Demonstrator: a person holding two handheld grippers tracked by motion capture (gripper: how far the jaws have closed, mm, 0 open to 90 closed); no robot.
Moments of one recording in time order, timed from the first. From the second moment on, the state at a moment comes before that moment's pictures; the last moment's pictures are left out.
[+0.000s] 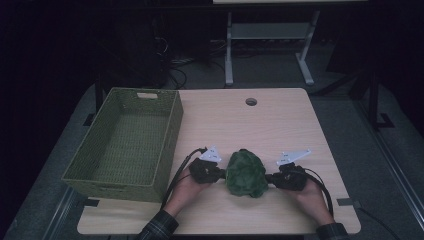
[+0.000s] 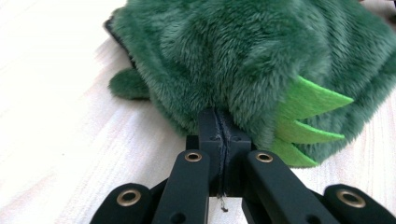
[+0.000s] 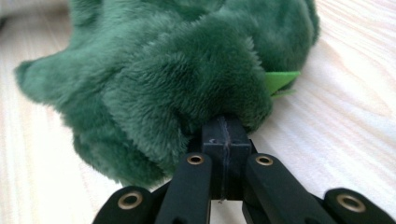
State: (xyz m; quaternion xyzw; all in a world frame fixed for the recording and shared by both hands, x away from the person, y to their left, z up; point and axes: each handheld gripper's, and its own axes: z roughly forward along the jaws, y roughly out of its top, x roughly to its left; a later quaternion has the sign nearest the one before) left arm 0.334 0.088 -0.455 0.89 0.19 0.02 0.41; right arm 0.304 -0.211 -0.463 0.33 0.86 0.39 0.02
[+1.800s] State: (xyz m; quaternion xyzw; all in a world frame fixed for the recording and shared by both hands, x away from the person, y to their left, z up) left arm 0.332 0.031 -0.434 0.95 0.08 -0.01 0.29; right arm 0.302 -0.256 -0.482 0.44 0.81 0.35 0.18
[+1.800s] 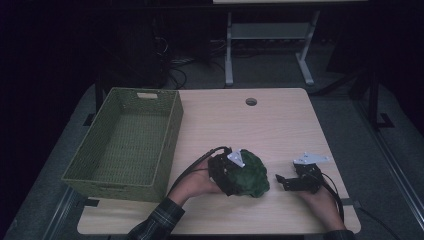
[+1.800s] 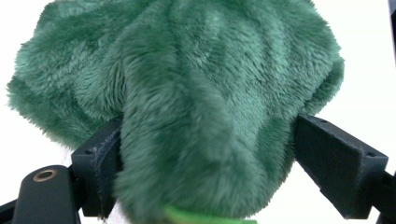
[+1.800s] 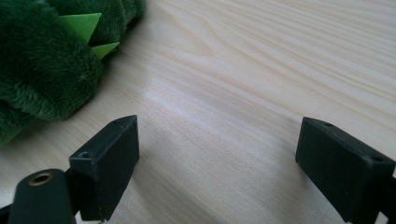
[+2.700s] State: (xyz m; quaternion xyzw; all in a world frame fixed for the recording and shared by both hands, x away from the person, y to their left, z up) left arm 0.336 0.027 -0.446 0.96 0.08 0.04 0.25; right arm 0.302 -0.256 -0.482 0.45 0.80 0.35 0.18
